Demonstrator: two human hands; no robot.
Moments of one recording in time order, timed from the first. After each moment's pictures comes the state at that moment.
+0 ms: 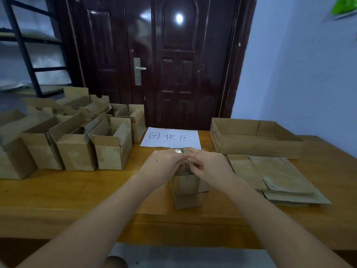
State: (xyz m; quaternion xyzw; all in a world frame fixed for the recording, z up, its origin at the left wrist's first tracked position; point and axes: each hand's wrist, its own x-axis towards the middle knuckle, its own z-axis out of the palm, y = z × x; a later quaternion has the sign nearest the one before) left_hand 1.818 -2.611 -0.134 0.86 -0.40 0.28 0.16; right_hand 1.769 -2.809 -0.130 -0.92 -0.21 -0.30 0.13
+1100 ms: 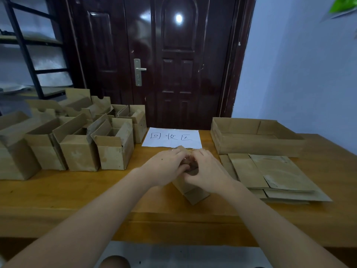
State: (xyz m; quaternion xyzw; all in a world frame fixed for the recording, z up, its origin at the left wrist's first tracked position) left_hand 1.817 -2.614 -0.122 0.91 -0.39 0.09 0.15; right_hand 1.766 -2.791 -0.137 -0.96 -0.11 -0.17 0.18
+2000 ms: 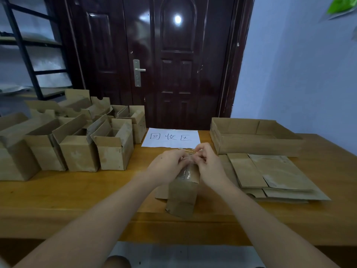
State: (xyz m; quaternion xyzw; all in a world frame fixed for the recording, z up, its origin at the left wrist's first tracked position) left_hand 1.821 -2.623 -0.129 0.92 -0.31 0.07 0.25; right_hand 1.769 -2.788 -0.141 -0.86 -0.03 -0.20 0.47
